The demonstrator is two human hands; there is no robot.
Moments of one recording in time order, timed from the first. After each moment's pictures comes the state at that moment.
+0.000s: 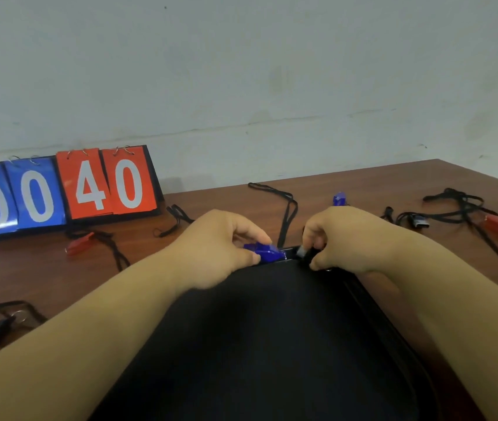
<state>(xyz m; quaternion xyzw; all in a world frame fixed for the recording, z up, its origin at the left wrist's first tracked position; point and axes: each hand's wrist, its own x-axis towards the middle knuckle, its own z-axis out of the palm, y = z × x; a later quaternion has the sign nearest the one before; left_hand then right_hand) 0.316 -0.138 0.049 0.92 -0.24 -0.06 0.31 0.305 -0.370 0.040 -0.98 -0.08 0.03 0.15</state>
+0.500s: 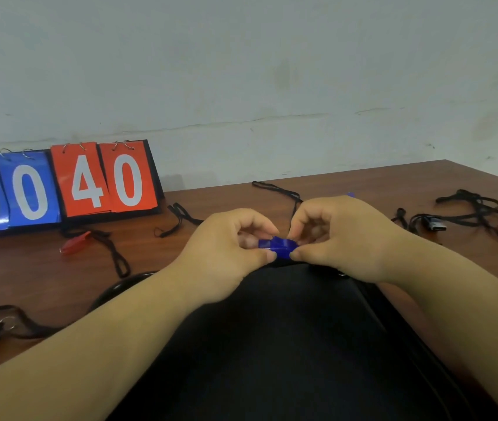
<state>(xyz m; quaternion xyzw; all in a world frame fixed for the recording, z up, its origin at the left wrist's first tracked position) 0.325 -0.134 0.024 0.87 -0.24 0.02 0.43 0.295 -0.346 0.041 -0.94 -0.14 -0.08 0.32</state>
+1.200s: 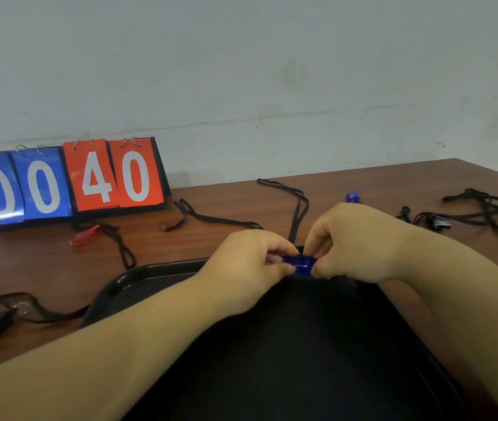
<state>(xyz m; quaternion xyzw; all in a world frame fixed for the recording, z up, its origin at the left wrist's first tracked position) 0.313 -0.162 0.013 0.92 -0.26 -0.03 0.30 0.288 -0.346 0.053 -0.98 -0.08 0.05 0.16</state>
